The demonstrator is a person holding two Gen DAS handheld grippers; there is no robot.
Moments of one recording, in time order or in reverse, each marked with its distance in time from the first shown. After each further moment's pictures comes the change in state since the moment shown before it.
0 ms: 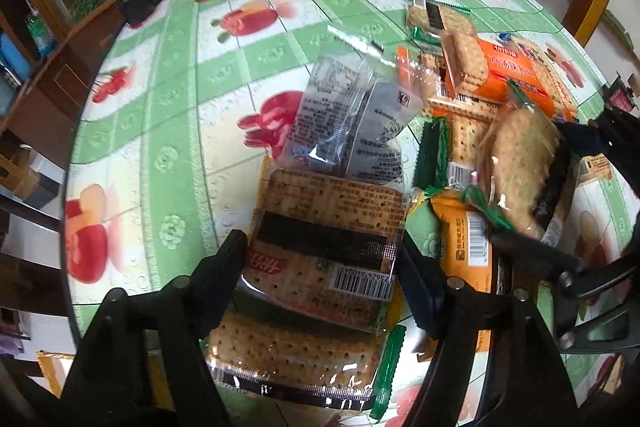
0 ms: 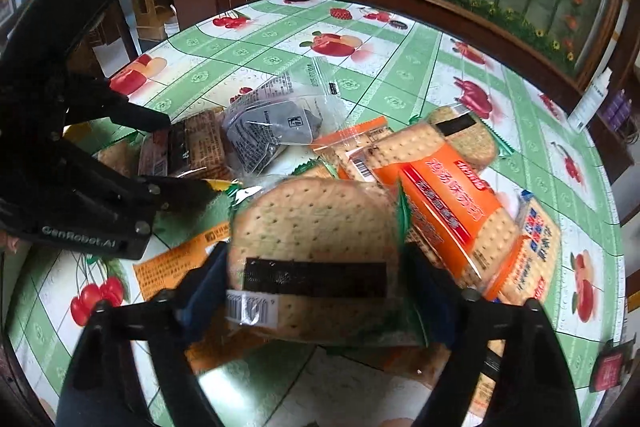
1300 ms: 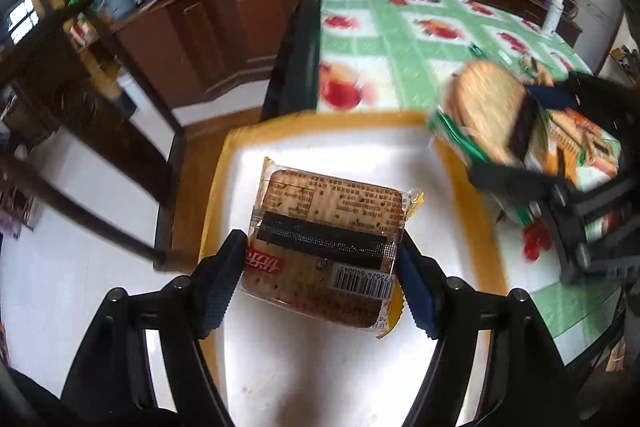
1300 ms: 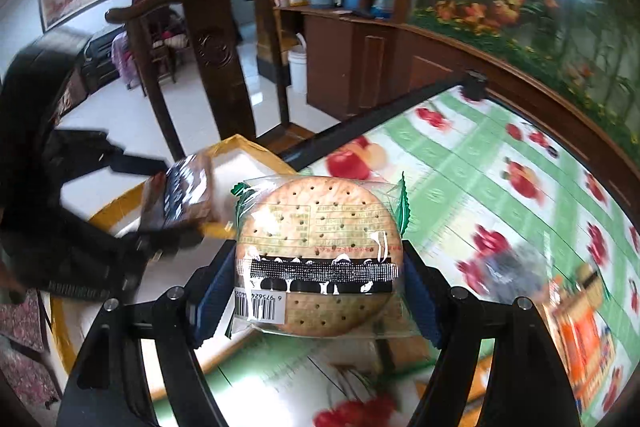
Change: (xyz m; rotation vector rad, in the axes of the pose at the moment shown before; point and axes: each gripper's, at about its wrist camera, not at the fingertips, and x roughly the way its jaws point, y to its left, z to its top) left arm -0.126 0.135 -0.178 -0.346 -0.073 0.182; right arm -0.039 0.183 0.069 -0.261 -0.154 0.309
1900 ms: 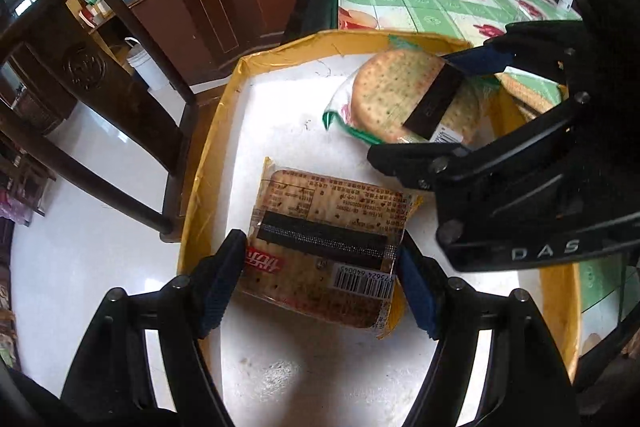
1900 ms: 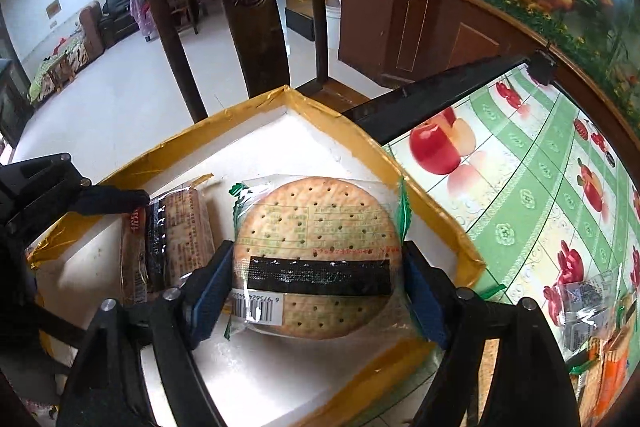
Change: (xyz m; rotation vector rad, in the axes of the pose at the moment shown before) left arm 0.022 0.002 -0.040 0.007 0.061 0.062; right arm 0.072 0.050 0.007 -0.073 0.169 0.068
